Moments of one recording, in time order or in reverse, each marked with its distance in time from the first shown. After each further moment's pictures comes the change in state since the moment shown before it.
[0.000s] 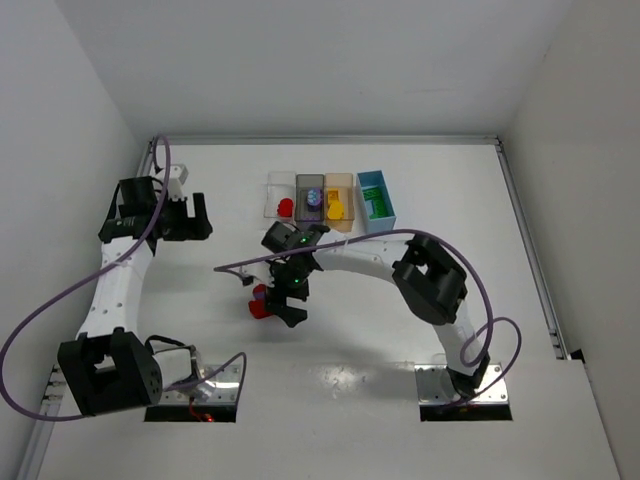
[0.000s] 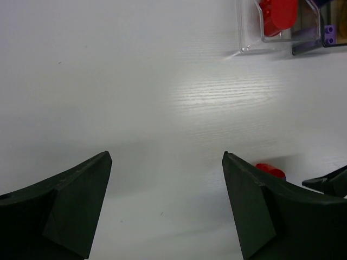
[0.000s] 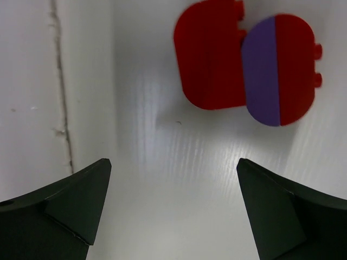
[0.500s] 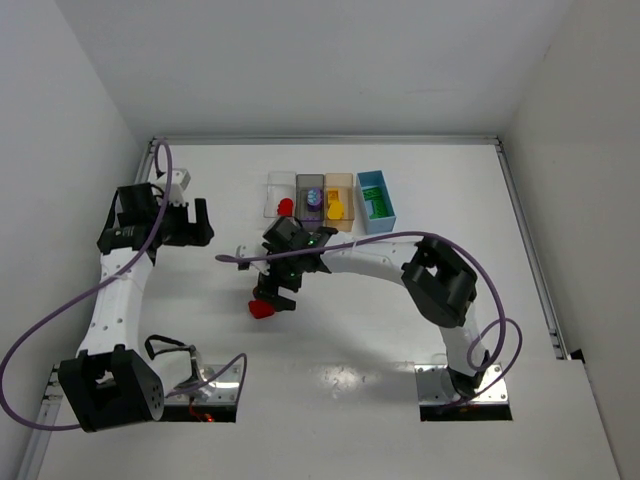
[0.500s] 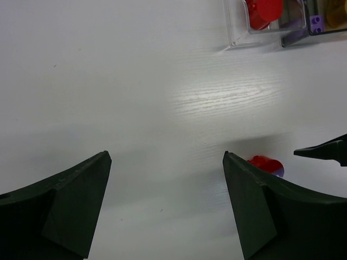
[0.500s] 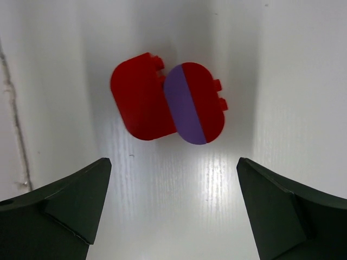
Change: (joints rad) left arm 0.001 -0.082 -0.047 -0.004 0.032 0.034; right arm 0.000 -0.074 -0.108 0.307 0.157 0.148
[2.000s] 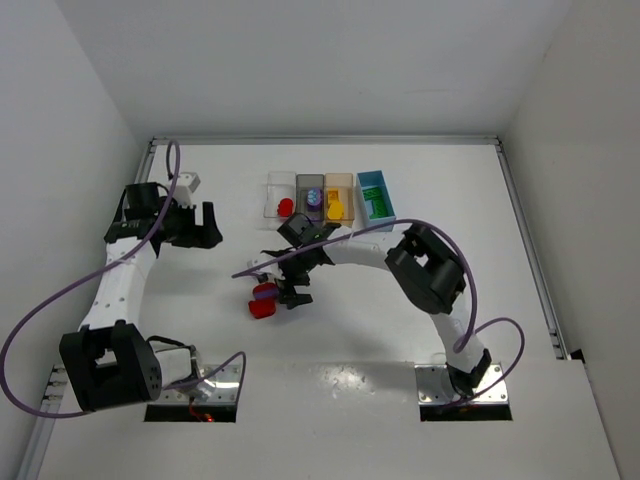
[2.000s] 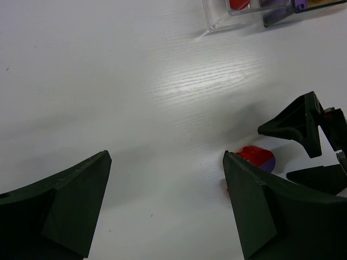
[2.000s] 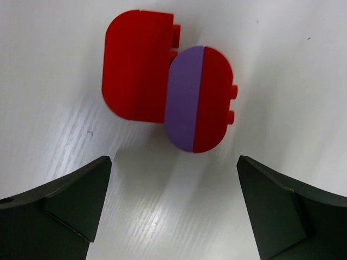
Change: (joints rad) left arm 0.000 0.093 -0.013 0.017 0.109 0.046; right arm -0.110 0.097 -0.053 0.047 -0.295 -0.540
